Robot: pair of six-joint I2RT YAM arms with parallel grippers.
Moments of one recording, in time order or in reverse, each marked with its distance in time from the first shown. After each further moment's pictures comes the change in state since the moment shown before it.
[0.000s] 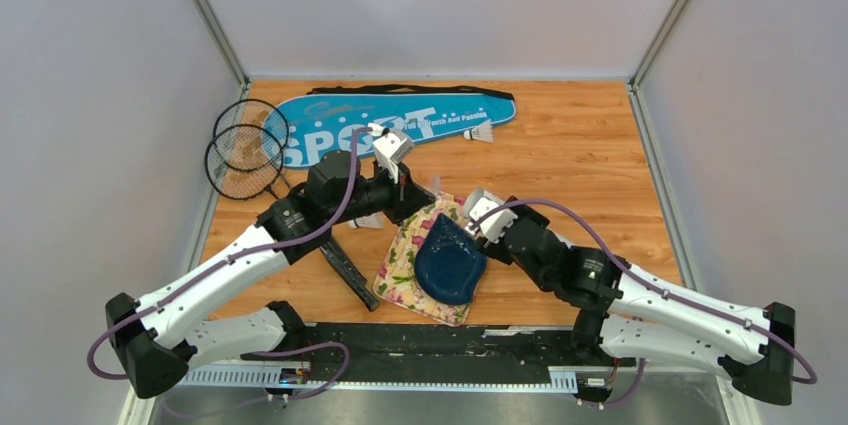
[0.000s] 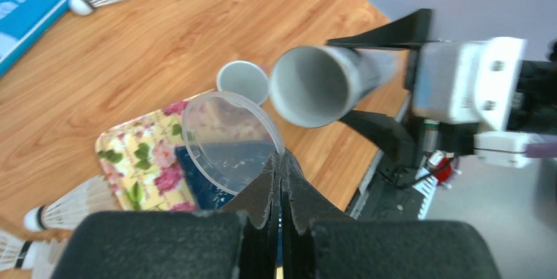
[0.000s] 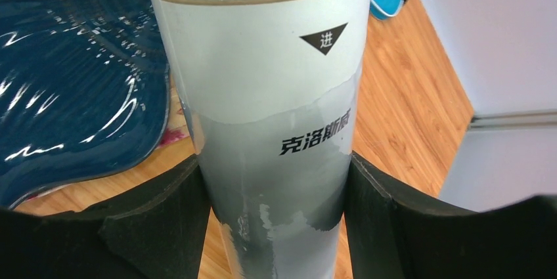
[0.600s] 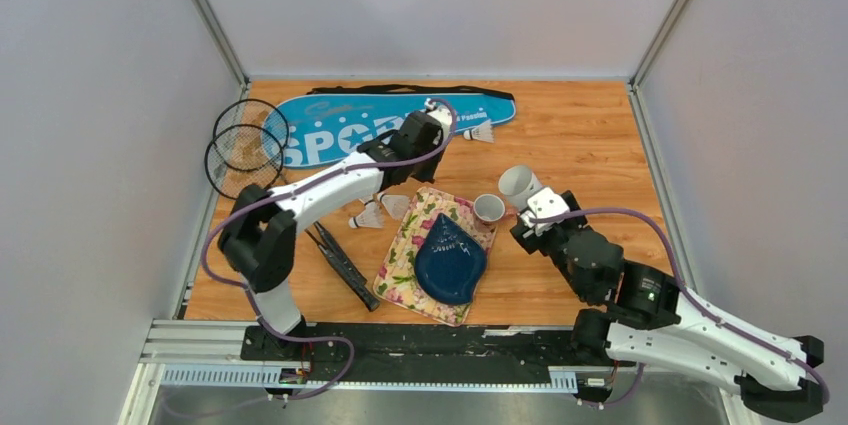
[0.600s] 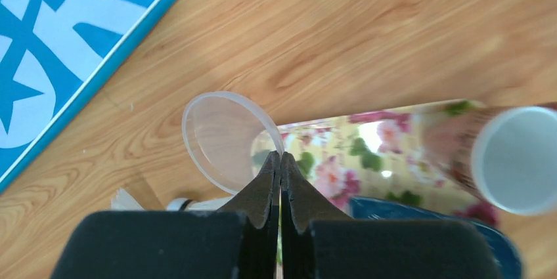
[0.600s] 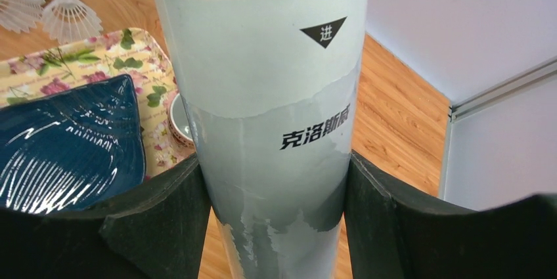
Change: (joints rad) left arm 0.084 0.653 0.387 -0.171 -0.389 0.126; right arm 0.024 -0.279 0.002 0.029 0.163 0.051
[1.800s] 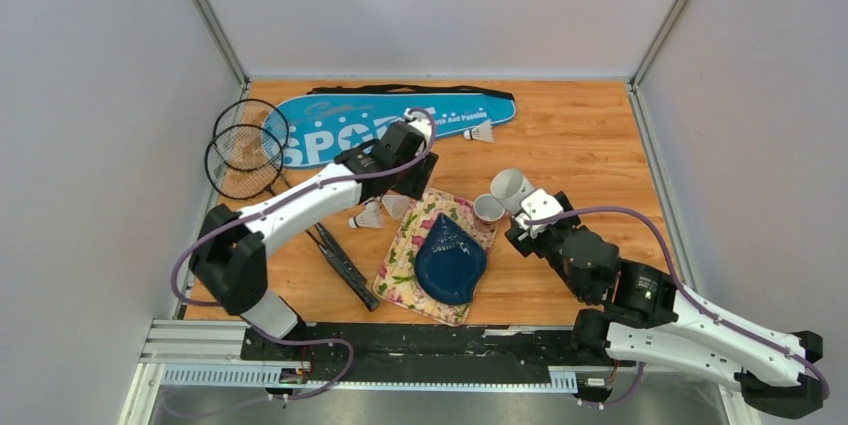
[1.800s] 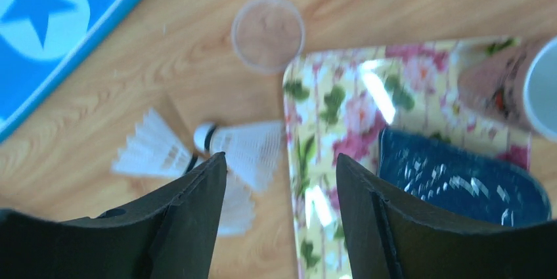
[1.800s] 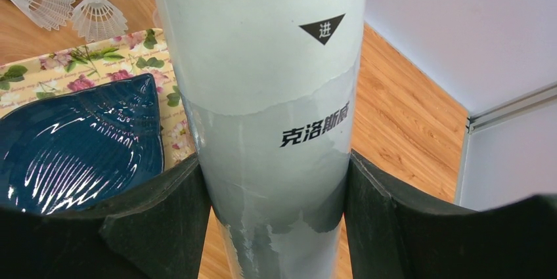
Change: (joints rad) left arm 0.005 -0.026 -0.042 -0.129 -0.089 0.005; right arm 0.019 -0.003 0.005 0.003 -0.038 0.014
